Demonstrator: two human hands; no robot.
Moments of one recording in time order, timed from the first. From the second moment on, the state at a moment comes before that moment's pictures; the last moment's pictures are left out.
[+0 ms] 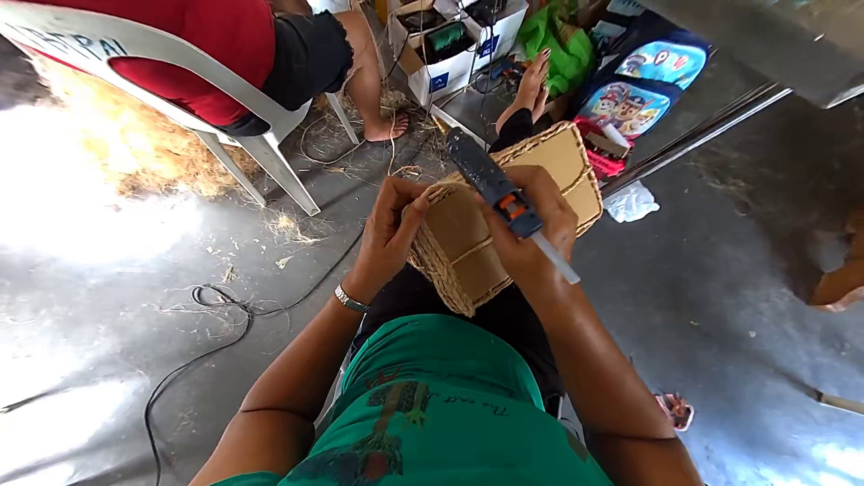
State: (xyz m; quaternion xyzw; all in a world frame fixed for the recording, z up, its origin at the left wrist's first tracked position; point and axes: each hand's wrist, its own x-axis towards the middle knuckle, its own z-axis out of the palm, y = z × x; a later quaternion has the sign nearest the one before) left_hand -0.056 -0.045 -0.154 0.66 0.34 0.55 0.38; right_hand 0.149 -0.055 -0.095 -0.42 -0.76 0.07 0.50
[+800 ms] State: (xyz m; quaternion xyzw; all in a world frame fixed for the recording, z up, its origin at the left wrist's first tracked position) left_hand -0.070 -0.042 -0.150 0.61 0.36 0.55 0.44; right_hand 0.147 -0.079 -0.090 -0.52 -0.58 0.44 0.45
